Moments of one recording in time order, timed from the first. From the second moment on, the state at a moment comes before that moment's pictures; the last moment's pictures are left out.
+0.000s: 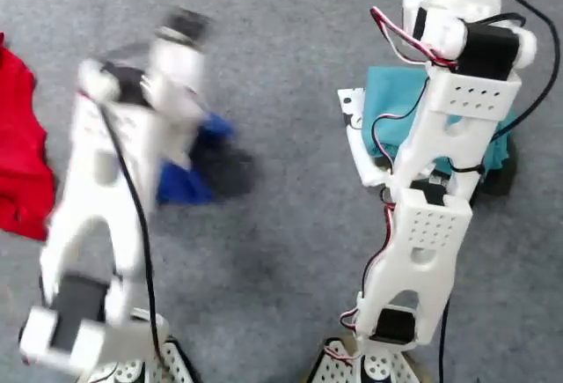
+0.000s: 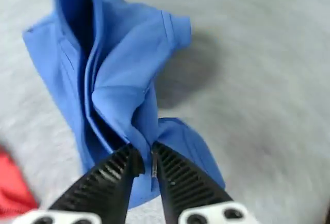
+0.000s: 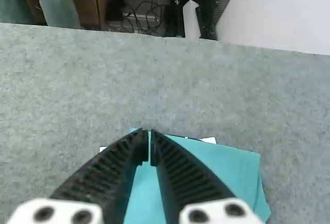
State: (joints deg) left arm 14.2 -13.7 -4.6 100.3 -11.8; right arm 9.0 38.5 -92.9 101.1 10.6
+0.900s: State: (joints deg) left arm -18.3 -25.3 20.0 98.9 -5.1; right arm -15.1 6.5 -10.6 100.7 12.9
